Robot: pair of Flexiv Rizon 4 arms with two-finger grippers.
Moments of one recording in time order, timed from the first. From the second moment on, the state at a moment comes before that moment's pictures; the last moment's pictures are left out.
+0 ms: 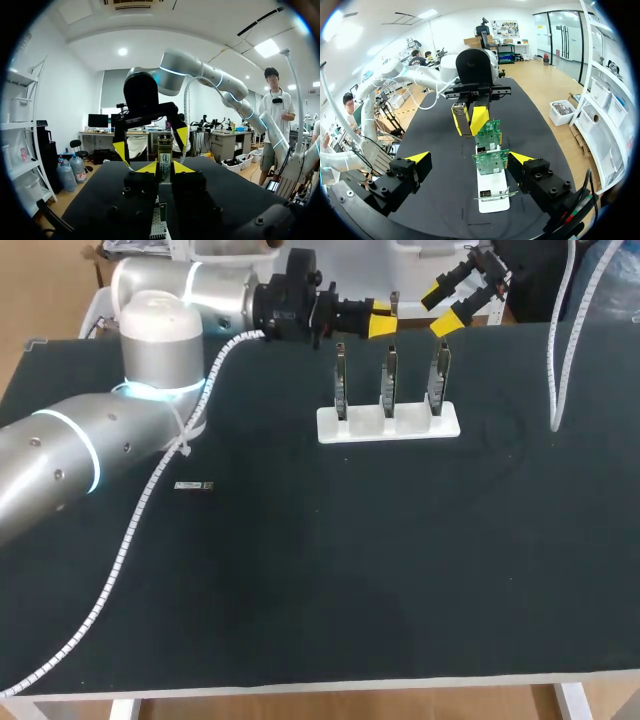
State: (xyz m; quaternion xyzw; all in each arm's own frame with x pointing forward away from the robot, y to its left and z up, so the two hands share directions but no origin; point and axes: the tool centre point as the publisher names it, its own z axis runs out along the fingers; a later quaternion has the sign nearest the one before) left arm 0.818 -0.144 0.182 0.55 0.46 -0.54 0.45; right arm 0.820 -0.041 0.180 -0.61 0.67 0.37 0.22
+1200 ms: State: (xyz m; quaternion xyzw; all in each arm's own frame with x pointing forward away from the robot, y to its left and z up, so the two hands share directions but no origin) left arm 0.819 -0.143 0.182 0.55 0.46 -0.54 0.45; right arm 0.820 -0.041 0.180 -0.61 0.67 0.37 0.22
